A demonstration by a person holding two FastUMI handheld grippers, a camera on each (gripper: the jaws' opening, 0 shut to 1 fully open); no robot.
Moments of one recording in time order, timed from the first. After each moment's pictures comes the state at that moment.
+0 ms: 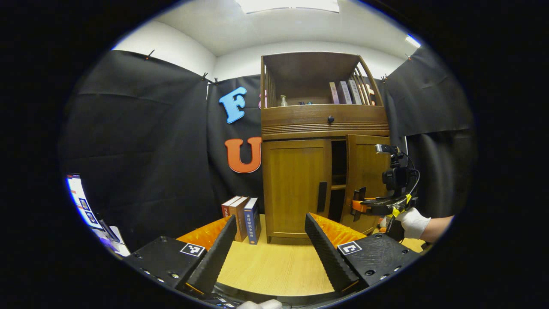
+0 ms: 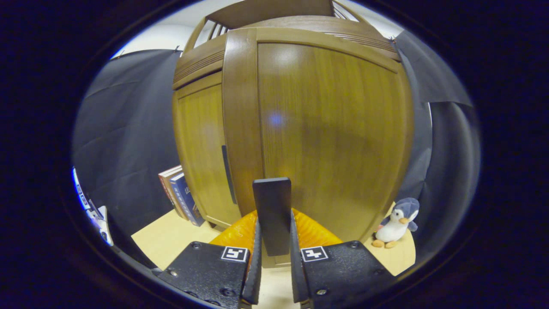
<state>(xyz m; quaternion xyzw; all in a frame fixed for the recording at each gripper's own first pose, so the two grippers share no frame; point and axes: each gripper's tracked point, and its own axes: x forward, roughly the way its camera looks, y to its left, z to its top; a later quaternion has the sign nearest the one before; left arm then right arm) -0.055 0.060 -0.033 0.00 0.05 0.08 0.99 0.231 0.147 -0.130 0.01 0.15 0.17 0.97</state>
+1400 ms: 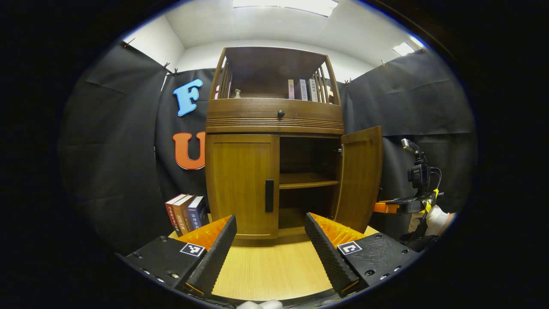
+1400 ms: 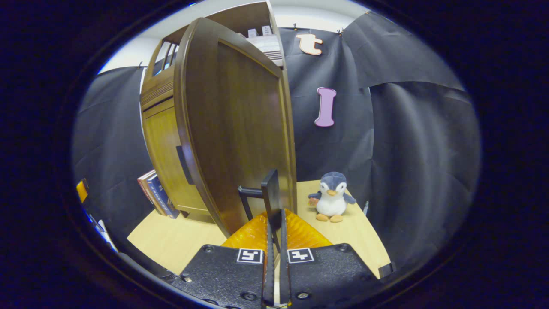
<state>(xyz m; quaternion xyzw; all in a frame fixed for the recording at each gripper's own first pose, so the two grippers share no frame) -0.022 -0.027 -0.036 -0.03 0.05 -0.08 1.00 0.125 -0.034 -0.134 0.06 0.16 0.03 0.98</state>
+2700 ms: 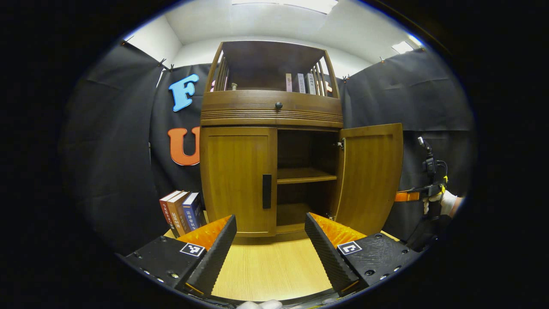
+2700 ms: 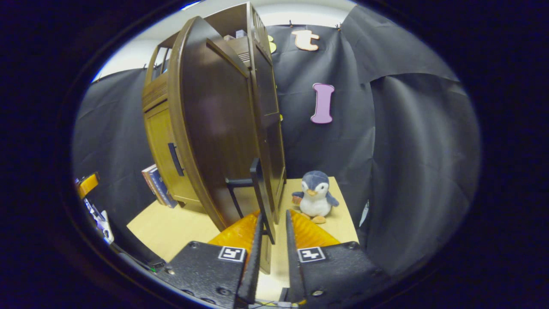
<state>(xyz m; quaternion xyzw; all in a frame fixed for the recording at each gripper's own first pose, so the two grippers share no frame) -0.011 -0.022 -0.052 -0.03 0.06 -0.08 0.99 0.116 -0.134 -0.139 0.04 0.18 0.08 0.98</state>
